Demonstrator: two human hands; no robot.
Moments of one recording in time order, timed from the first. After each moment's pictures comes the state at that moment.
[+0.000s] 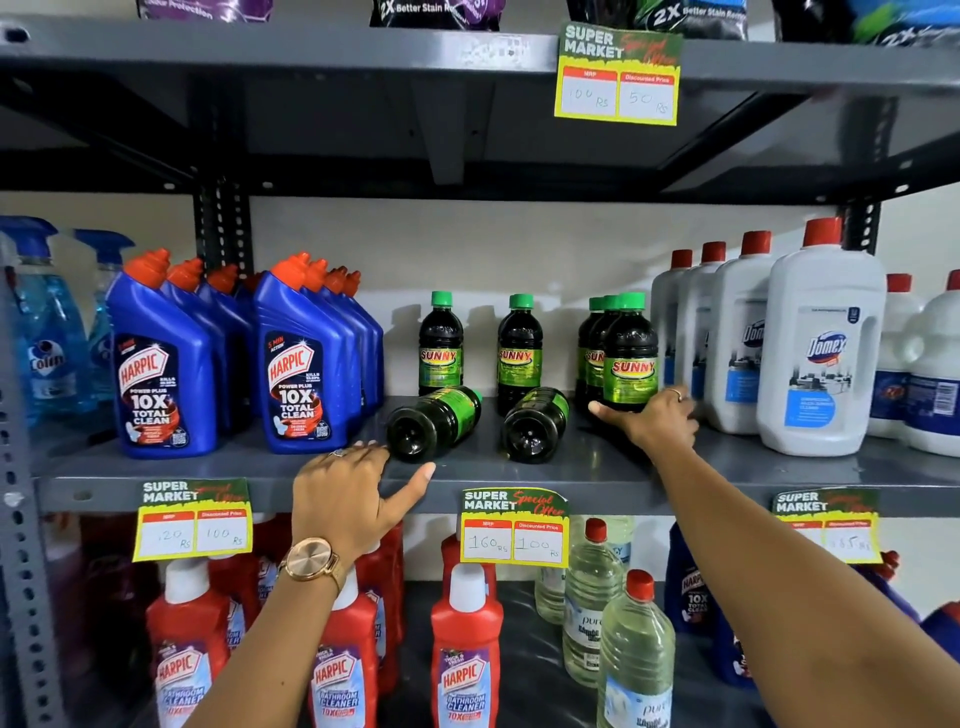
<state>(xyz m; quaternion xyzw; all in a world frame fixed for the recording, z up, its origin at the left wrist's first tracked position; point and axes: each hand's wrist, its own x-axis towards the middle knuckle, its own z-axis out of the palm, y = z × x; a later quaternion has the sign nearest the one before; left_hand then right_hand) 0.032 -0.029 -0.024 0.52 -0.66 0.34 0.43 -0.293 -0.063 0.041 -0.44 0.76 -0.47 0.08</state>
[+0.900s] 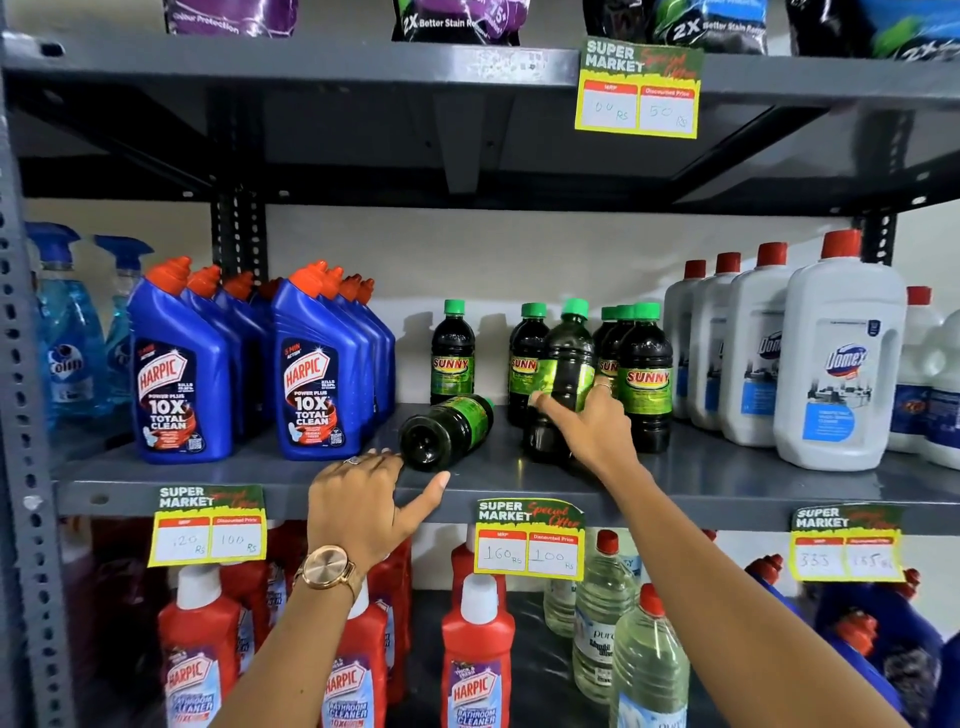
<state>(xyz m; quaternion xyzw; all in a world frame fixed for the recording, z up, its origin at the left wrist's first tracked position) 0.032 -0.031 -0.024 0.52 -0.66 0.34 0.42 -0.213 -0.047 0.045 -0.58 0.61 -0.53 0.07</state>
